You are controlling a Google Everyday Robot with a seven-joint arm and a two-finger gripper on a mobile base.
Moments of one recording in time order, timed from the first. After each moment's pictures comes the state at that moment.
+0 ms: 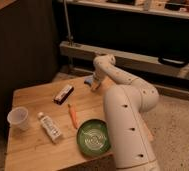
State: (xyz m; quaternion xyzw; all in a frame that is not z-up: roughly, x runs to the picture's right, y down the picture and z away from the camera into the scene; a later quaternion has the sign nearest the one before) arm 0.024 -0.041 1.043 -0.24 -0.02 0.31 0.92
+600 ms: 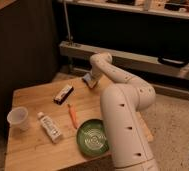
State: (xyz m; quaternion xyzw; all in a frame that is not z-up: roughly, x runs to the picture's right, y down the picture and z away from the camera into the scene) arm -0.041 -0.057 1.019 -0.24 -0.04 0.26 0.93
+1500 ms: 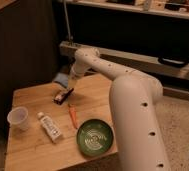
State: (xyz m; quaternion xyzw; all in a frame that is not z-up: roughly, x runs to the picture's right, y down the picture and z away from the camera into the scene) arm -0.183 -0.057 0.865 -0.26 -0.26 0.07 0.93
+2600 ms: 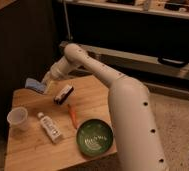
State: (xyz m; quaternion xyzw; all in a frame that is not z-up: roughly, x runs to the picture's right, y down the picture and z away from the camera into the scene) arm -0.270 -0.030 0.791 -0.33 -0.45 -0.02 0.83
